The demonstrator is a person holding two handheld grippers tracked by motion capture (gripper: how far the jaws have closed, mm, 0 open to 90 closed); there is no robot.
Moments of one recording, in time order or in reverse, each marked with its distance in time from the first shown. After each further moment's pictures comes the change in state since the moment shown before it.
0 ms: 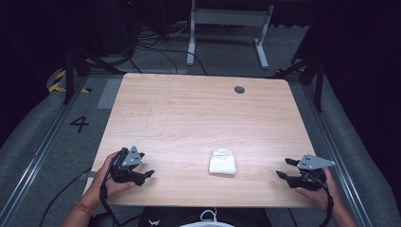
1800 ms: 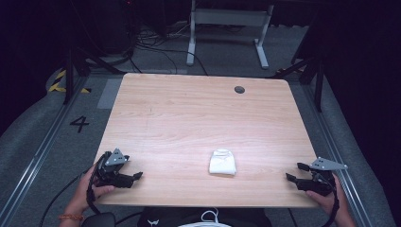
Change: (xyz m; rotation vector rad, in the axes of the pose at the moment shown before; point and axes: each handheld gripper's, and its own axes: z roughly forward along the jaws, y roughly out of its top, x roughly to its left) left arm 0.015 -0.039 -0.007 -0.026 0.017 -0.190; right arm -0.022 -0.041 -0.002 0.008 -0.043 0.228
